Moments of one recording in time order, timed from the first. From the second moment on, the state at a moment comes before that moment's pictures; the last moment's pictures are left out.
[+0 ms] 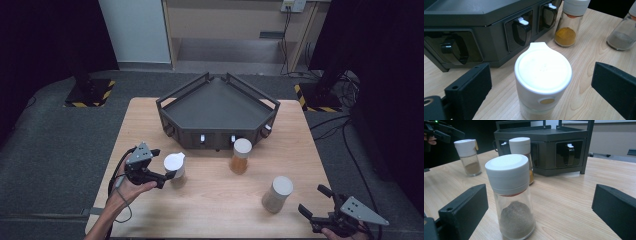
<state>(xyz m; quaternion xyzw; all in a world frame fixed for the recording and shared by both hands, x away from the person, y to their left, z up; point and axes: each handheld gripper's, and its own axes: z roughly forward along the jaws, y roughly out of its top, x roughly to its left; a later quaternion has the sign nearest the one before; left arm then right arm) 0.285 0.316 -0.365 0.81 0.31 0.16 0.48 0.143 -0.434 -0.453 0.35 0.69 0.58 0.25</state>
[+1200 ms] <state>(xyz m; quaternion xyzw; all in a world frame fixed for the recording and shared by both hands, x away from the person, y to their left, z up) 0.298 0.298 -0.391 0.81 0.29 0.17 0.49 0.142 -0.435 -0.453 0.35 0.69 0.58 0.25</state>
